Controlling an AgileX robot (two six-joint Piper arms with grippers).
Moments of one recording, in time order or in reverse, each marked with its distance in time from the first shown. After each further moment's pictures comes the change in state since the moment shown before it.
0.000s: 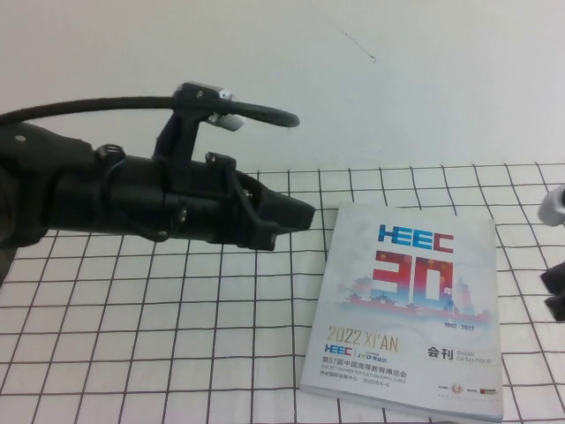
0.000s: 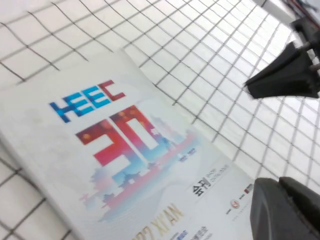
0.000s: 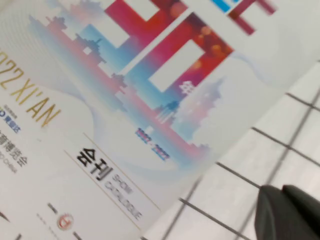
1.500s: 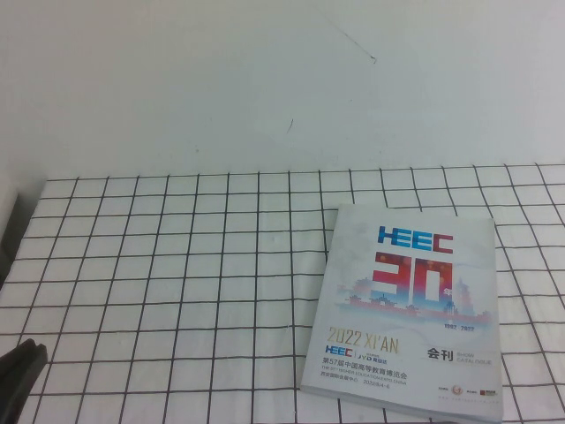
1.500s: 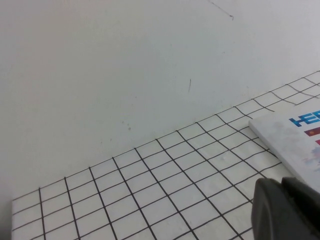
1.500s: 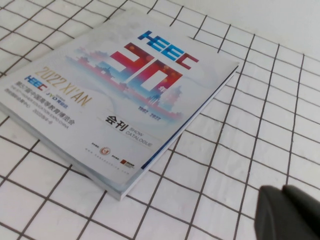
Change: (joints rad) right arm -0.087 -1.161 0.419 -0.156 0.253 0.200; left arm 0.000 -1.268 0.855 0.772 -0.687 -0.554
